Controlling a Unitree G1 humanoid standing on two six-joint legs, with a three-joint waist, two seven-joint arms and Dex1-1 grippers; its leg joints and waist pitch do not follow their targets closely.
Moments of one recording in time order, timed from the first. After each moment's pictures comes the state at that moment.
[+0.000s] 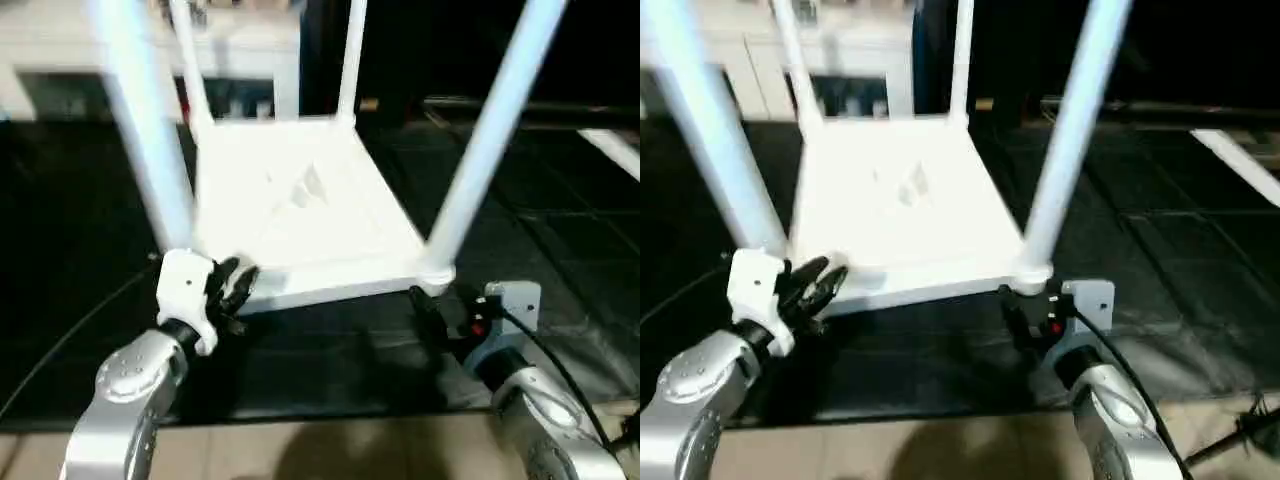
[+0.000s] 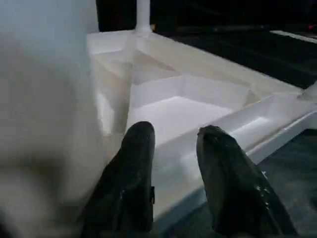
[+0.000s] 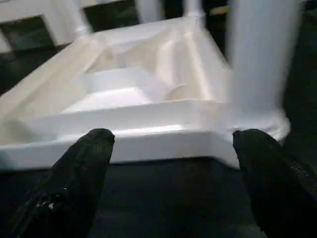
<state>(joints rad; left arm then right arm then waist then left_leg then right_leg) 0.03 0.22 0.04 -0.34 -0.15 0.44 -0.39 0.14 -0.06 -0.05 -0.31 0.29 0.43 0.29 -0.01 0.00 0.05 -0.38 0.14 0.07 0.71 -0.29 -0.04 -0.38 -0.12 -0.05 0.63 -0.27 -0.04</state>
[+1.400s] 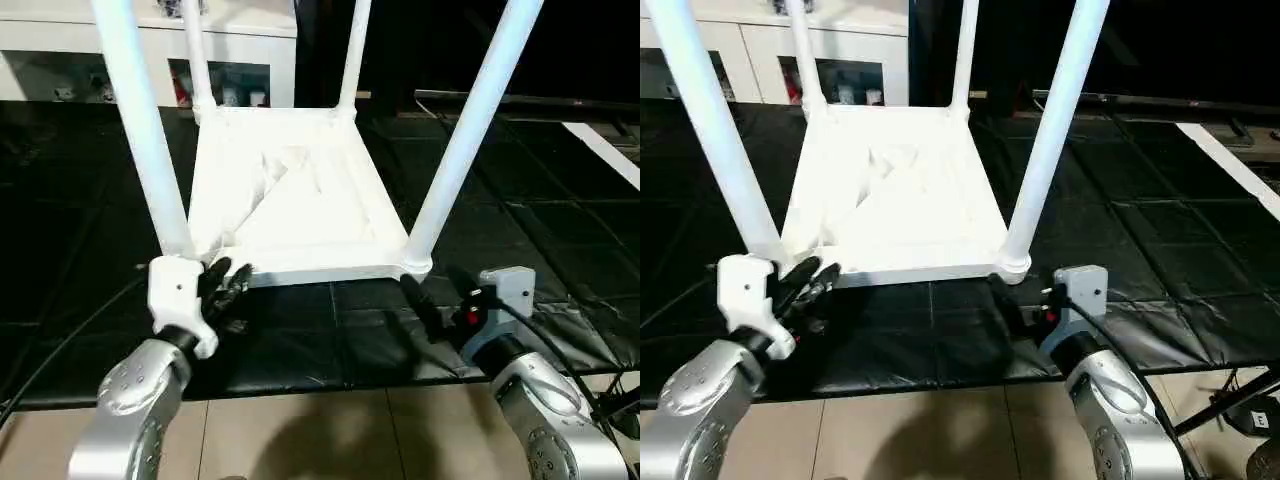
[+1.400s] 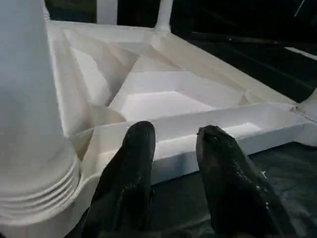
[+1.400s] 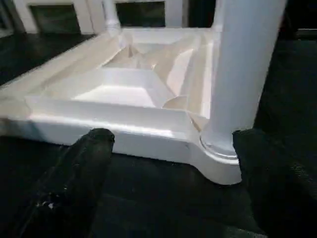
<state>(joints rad) 0.08 0.17 0.06 -0.34 -0.20 0.39 -0.32 0.08 -0.18 -0.02 -0.29 0.27 0.38 0.36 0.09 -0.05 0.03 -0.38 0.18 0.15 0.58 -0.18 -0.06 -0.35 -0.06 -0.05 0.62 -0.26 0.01</state>
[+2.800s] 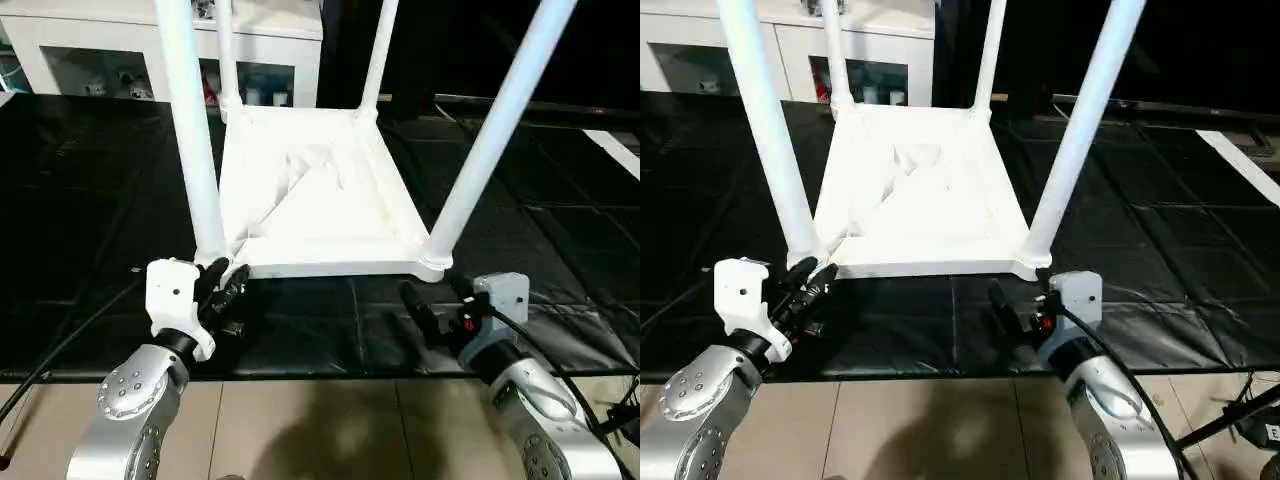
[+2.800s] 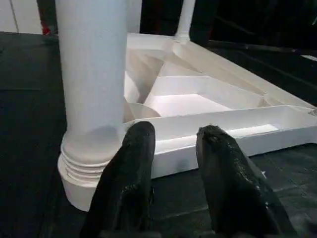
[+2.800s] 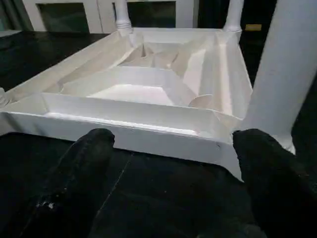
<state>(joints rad) 0.08 0.17 0.05 -0.35 -0.20 0.37 -0.28 0.08 -0.15 -0.01 -0.27 0.26 0.34 0.33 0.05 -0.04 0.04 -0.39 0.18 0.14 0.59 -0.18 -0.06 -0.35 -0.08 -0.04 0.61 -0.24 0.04</state>
